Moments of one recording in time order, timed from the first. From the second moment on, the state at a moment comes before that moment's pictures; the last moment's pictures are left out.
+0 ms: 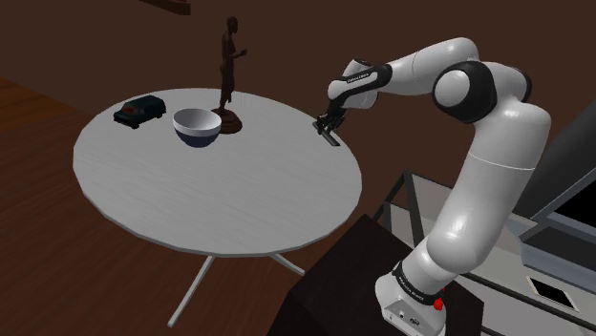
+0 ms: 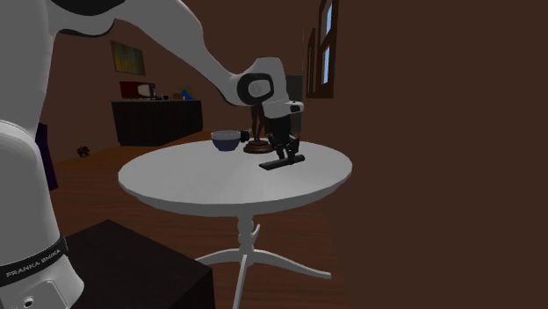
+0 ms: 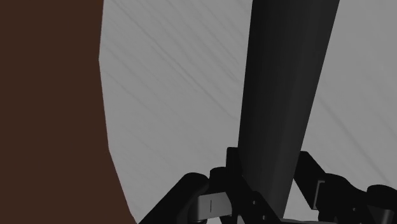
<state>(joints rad) -0.18 0.29 -0.29 -1.94 0.10 2.44 -0.15</state>
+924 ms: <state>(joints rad) -0.17 0.20 -0.30 -1.85 0.06 2.27 -0.12</state>
